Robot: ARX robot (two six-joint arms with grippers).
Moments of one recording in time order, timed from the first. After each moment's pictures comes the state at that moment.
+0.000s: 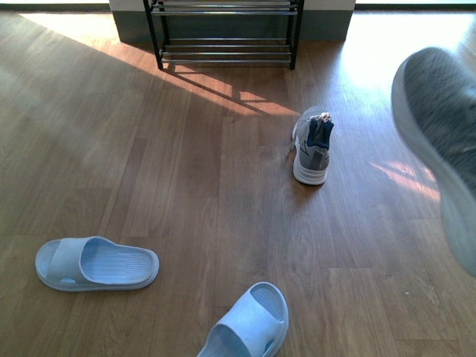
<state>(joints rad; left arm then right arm) 0.00 0.02 0.01 0.00 0.00 -0.01 -0.19 1.54 0.36 0.58 -0.40 -0.12</state>
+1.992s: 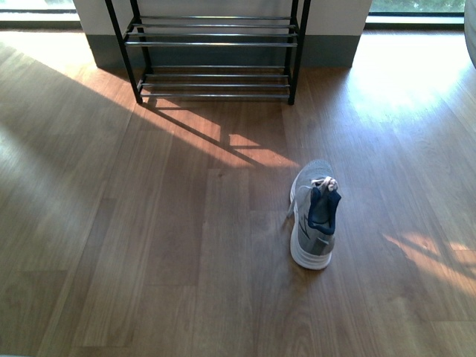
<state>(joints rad) 0.00 0.02 0.01 0.00 0.00 -0.01 -0.29 1.05 0.29 0.38 -0.52 -0.07</state>
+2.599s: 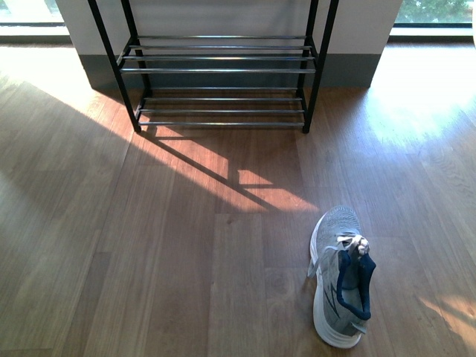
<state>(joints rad) 0.00 0.02 0.01 0.00 0.00 -0.01 -0.29 1.05 0.29 0.38 -0.51 -0.07</state>
